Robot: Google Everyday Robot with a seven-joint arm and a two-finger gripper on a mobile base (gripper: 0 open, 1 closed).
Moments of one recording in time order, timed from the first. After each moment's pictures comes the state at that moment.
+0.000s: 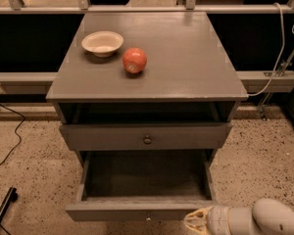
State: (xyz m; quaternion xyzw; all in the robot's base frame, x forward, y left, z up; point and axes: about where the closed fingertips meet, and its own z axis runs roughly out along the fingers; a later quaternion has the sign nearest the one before) arm 0.362 -0.151 0.471 -0.64 0.64 0.18 0.37
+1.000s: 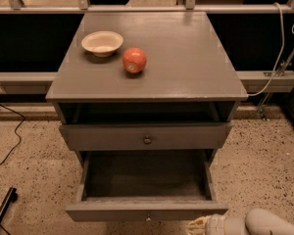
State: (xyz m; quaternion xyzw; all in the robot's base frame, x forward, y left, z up) arm 0.359 -0.166 0.393 -0.61 0.69 0.19 0.34
